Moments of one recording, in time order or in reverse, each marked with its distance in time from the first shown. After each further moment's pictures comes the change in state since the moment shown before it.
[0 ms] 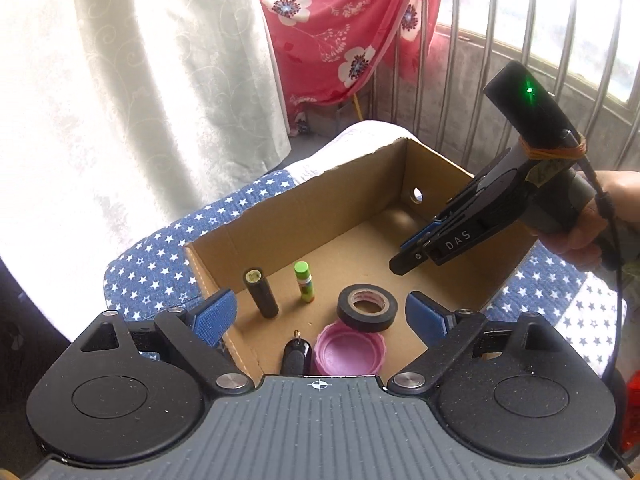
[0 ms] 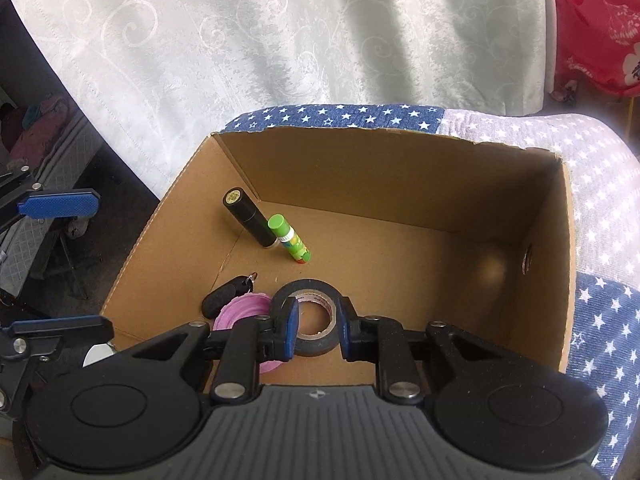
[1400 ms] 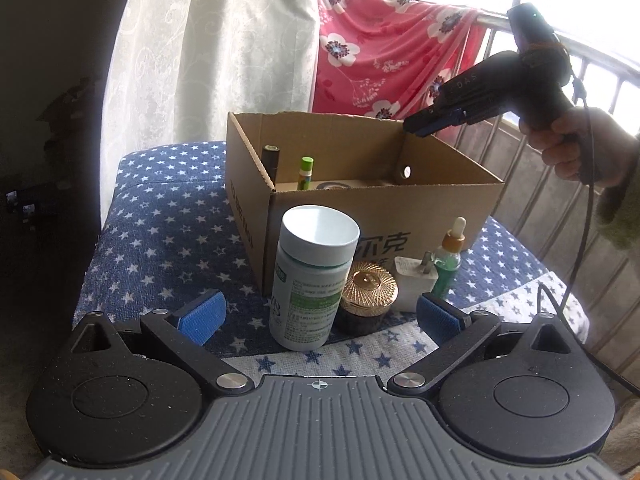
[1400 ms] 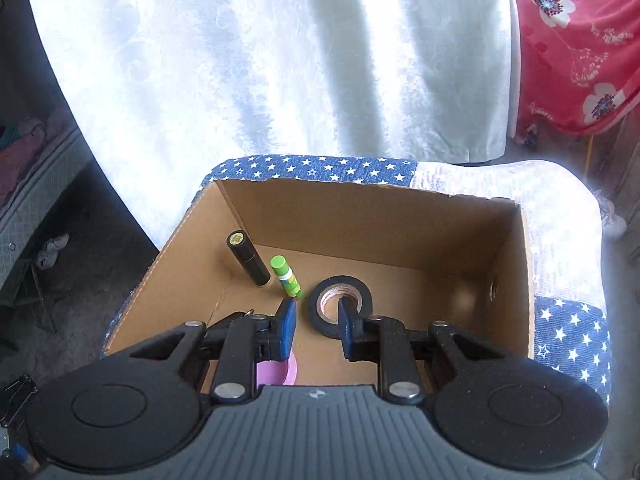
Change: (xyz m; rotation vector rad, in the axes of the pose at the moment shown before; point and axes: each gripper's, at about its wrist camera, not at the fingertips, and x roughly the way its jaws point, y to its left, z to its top) left arm -0.049 -0.036 -0.177 -0.276 -0.215 -0.044; right arm -0.075 0.046 -0.037 0.010 -0.271 -0.098
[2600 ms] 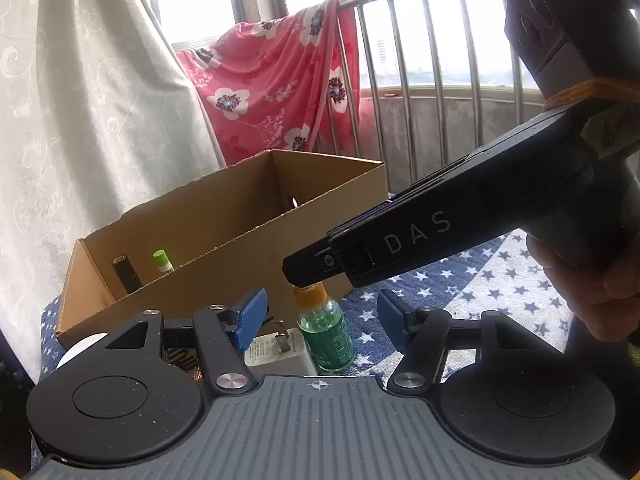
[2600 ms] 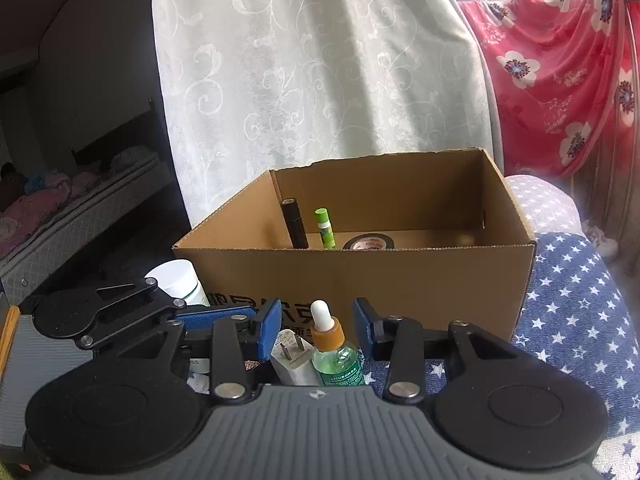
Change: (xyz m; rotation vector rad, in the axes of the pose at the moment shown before) left arm 0.071 -0.152 0.000 0.449 -0.120 -0.030; right arm -0.031 0.020 -0.162 -0.027 -0.282 0.014
